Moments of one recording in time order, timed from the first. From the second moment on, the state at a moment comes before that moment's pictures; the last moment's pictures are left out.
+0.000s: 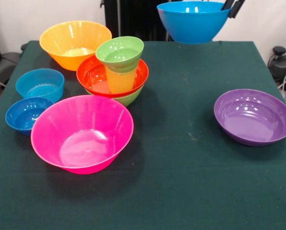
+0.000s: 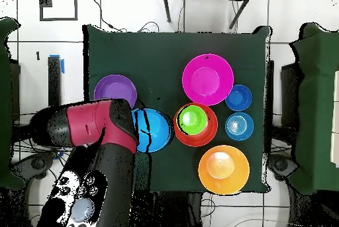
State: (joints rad) arm 0.33 -0.72 -0.32 1.50 -0.11 0.87 2.51
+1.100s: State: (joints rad) arm 0.31 -0.73 -0.32 1.51 -0.11 0.79 2.51
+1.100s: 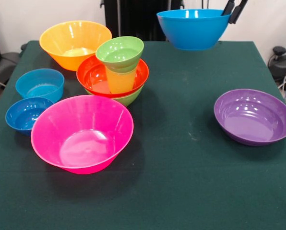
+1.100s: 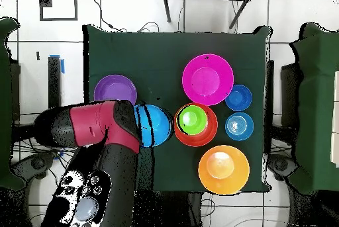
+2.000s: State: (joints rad) arm 0.22 -0.79 -0.23 1.53 -0.11 0.76 2.51
